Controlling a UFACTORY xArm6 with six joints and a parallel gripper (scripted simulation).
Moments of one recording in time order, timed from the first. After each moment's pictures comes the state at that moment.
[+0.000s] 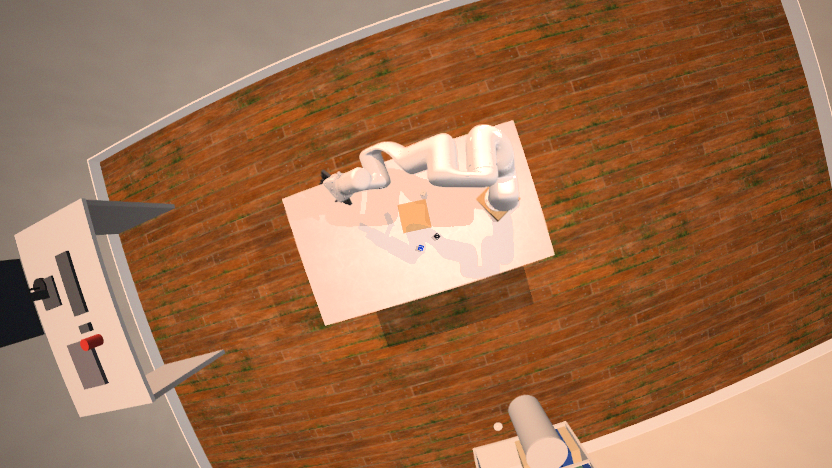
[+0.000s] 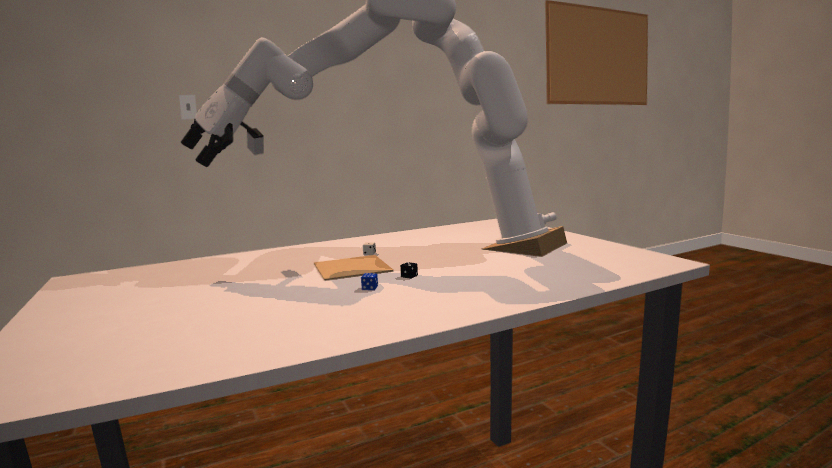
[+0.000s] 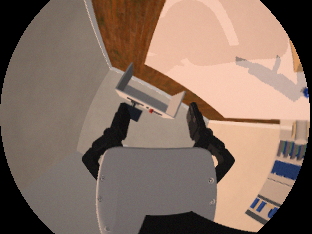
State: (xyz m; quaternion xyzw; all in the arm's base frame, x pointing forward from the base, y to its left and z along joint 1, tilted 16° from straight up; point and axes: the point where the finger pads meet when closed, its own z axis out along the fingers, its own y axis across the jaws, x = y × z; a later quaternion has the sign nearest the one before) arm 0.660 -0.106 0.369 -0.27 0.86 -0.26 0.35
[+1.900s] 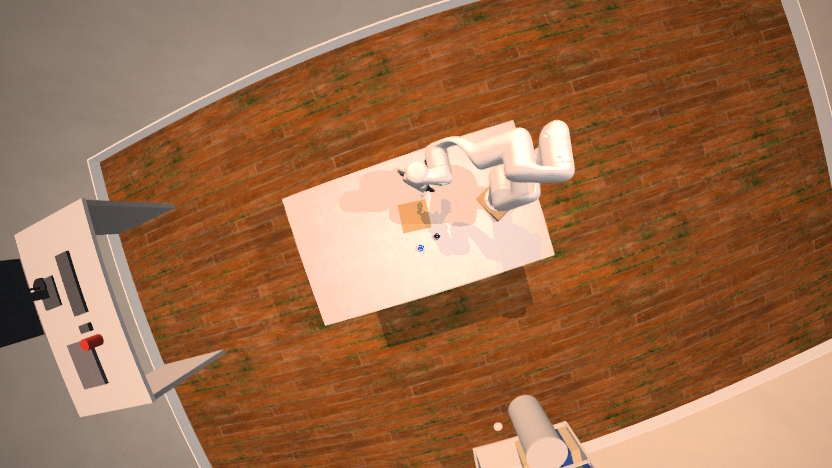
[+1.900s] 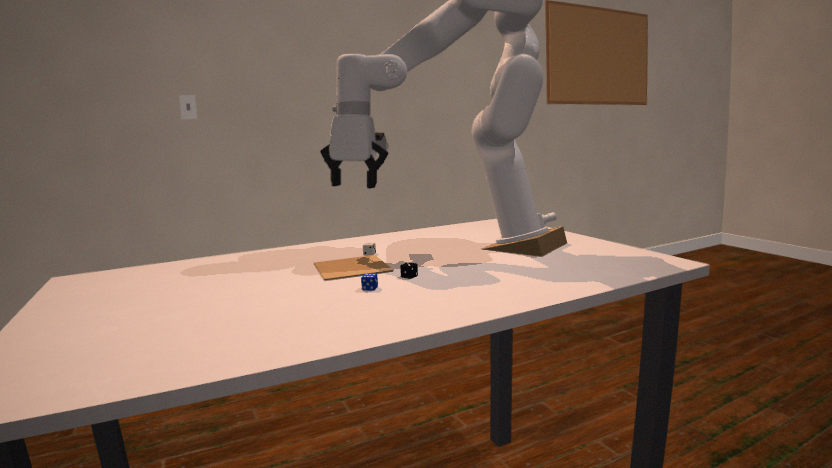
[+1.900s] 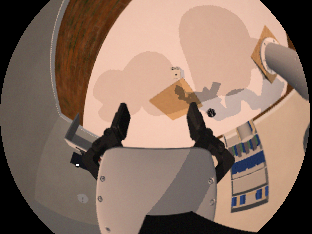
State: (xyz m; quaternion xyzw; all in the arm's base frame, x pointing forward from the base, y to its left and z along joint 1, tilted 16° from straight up) arm 0.338 -0.095 0.222 -0.40 0.90 -0.15 0.04
